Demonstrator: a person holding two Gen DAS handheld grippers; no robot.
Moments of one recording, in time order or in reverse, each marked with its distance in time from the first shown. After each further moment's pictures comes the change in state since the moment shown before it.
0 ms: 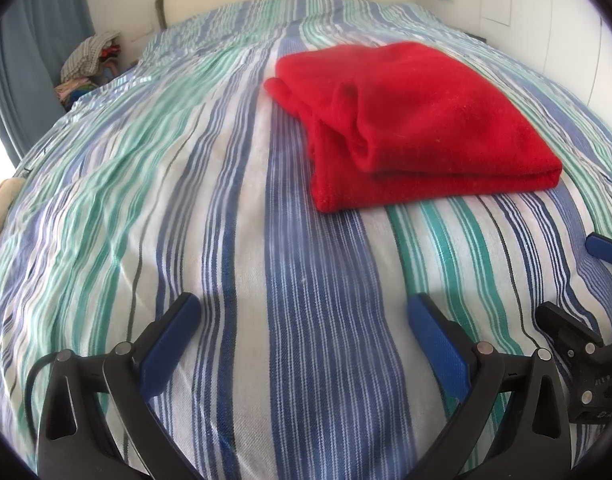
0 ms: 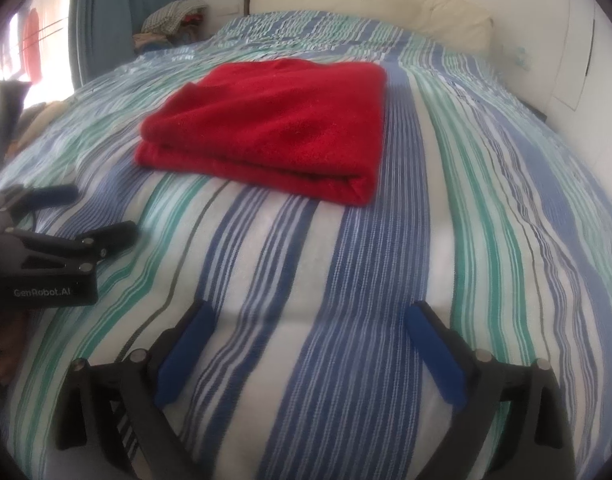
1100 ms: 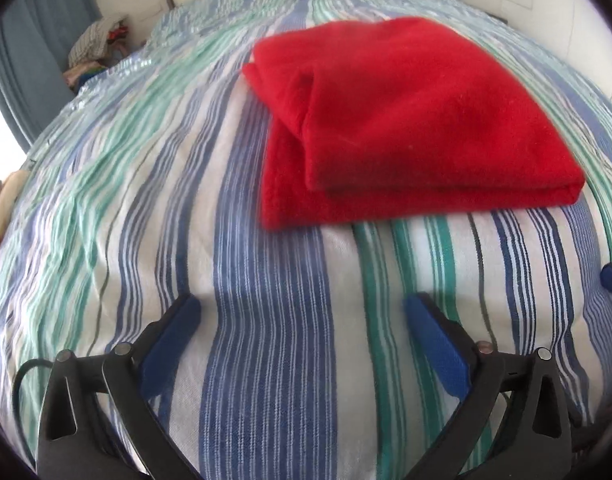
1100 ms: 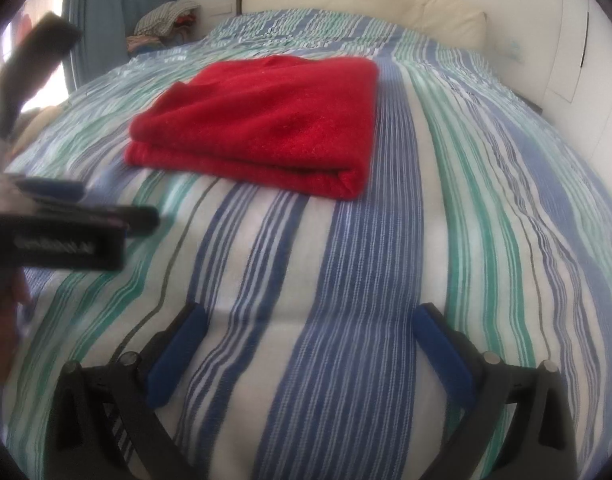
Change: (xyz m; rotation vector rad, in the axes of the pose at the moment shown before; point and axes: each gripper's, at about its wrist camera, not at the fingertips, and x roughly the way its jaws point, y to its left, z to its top) left arm 0.016 -0.035 0.015 -0.010 0.057 0.096; right arm 0.003 -0.003 0.001 0.022 0.008 -0.005
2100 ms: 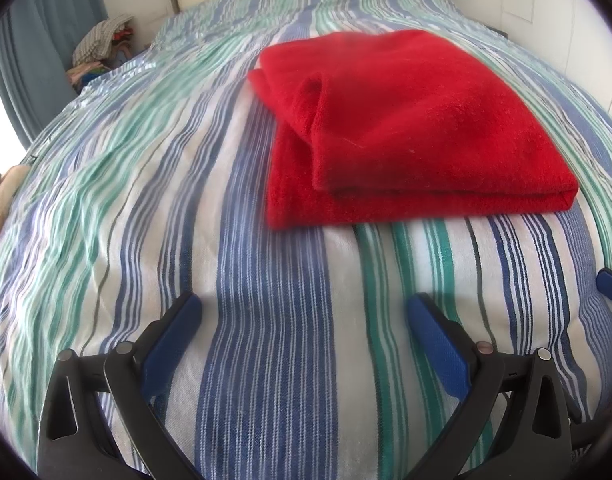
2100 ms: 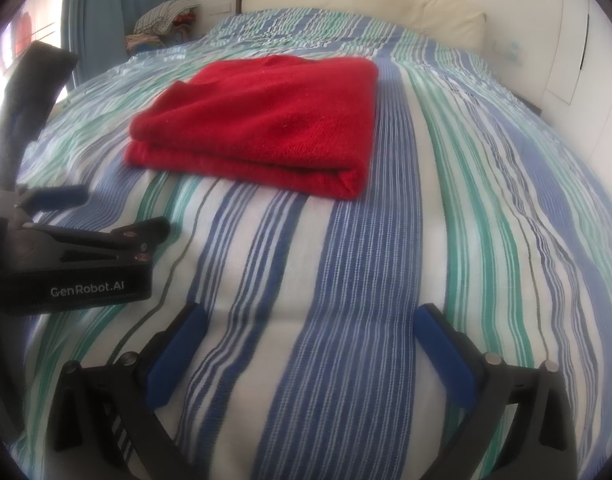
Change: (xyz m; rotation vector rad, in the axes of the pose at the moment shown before) left arm 0.001 0.009 0.000 -0.042 0.009 -0.044; right arm 0.001 0.001 0.001 -0.002 0.001 -0.006
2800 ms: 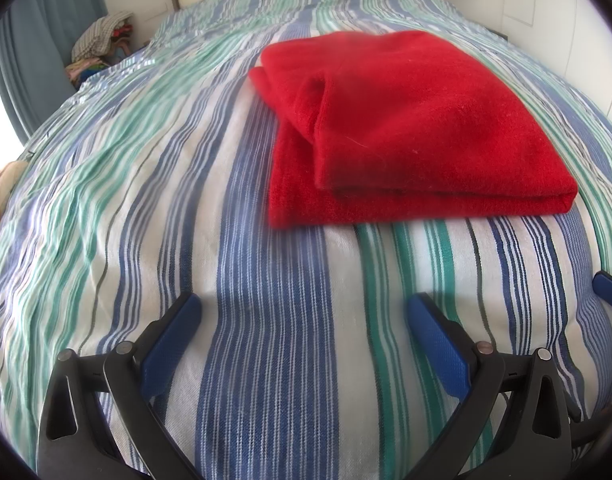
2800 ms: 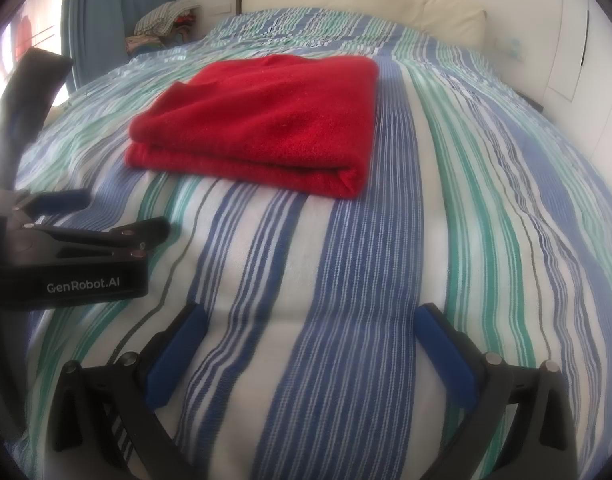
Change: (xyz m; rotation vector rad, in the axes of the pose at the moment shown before) left arm -0.001 0.001 -0.001 -0.008 0.001 -0.008; right arm 0.000 0.000 0.000 0.006 0.002 0.011
